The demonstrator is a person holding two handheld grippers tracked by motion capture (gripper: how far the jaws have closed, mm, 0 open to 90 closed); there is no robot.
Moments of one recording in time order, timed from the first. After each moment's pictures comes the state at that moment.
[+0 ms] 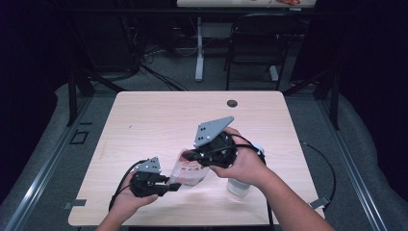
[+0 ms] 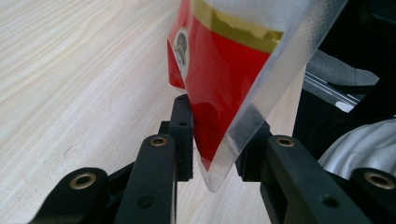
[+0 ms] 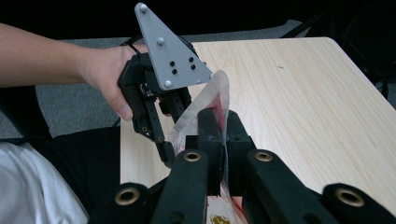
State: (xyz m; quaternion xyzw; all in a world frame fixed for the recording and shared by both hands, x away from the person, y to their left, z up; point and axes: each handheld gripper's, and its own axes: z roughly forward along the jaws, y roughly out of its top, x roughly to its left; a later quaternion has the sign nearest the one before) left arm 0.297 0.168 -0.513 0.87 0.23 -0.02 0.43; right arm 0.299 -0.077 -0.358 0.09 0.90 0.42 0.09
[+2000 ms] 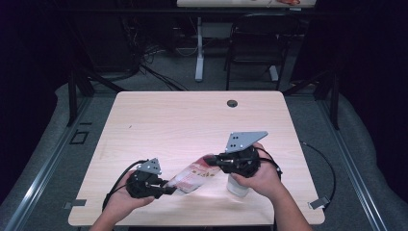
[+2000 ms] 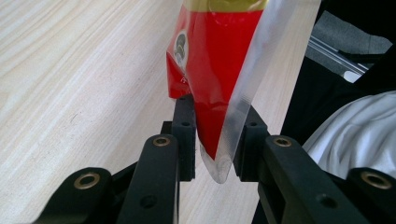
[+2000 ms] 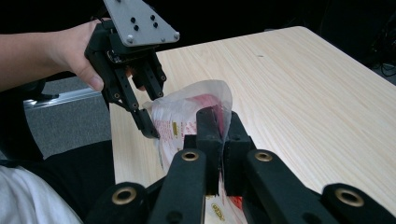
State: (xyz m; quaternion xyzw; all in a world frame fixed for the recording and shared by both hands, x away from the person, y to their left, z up) left arm 0.291 0.169 -0.497 0.90 0.24 -0.02 0.35; right arm 0.296 -0.135 -0.407 0.16 0.85 0.49 0.09
